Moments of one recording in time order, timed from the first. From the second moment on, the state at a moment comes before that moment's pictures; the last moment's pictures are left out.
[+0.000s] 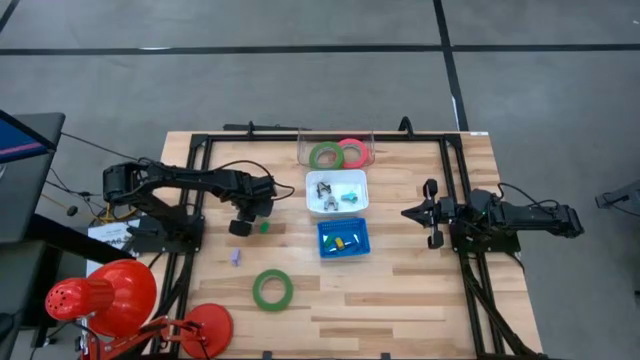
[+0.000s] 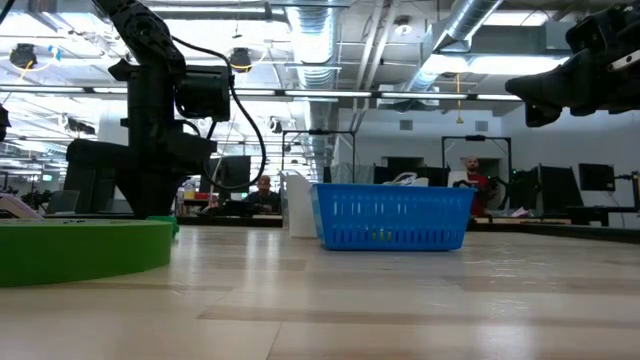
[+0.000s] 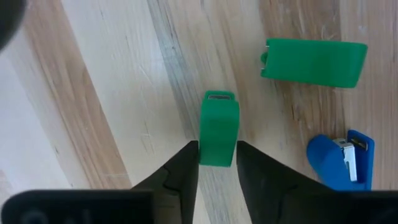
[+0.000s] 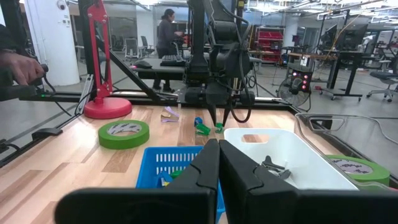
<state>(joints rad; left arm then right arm) 0.29 1.47 0.70 -0.69 -0.07 0.55 0.01 0.00 0.01 0.00 0.02 -0.05</state>
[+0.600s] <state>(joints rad) 0.29 1.47 0.71 -0.69 -0.07 0.54 0.01 0.00 0.01 0.00 0.02 -0.05</state>
